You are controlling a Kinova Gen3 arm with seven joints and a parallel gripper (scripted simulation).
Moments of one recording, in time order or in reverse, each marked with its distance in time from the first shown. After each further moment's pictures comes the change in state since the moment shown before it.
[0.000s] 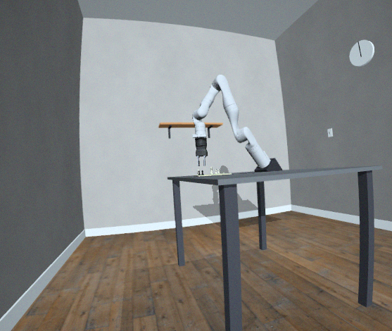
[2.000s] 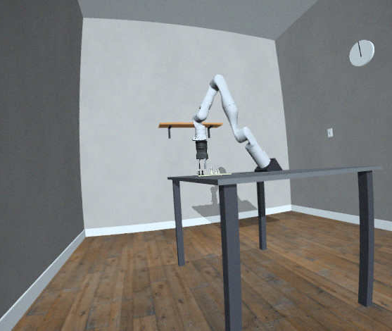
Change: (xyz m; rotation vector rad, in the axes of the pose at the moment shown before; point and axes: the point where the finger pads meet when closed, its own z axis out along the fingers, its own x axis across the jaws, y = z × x) arm -0.003 0.000 0.020 -0.006 -0.008 -0.004
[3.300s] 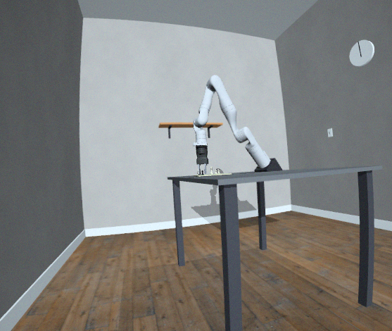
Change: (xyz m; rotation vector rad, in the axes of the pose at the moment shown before) arm 0.000 0.000 0.033 0.001 0.001 0.001
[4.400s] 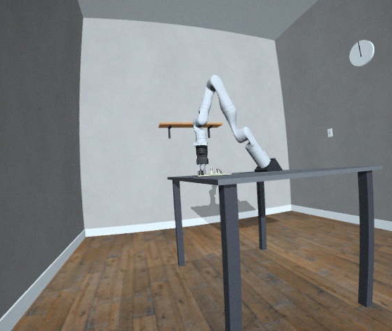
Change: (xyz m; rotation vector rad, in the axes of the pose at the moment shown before) arm 0.000 0.000 0.000 -0.001 -0.001 -0.001
